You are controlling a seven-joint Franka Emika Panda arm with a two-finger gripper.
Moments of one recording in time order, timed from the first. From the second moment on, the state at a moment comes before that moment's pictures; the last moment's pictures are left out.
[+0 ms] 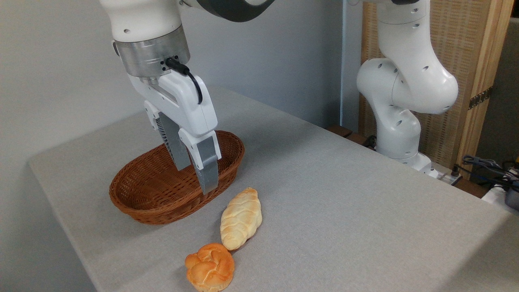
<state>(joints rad) 0.08 0.22 -0.07 -1.37 -0.03 1.54 0.82</state>
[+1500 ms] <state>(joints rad) -0.03 0.19 0.07 -1.48 -0.04 1.64 0.82</state>
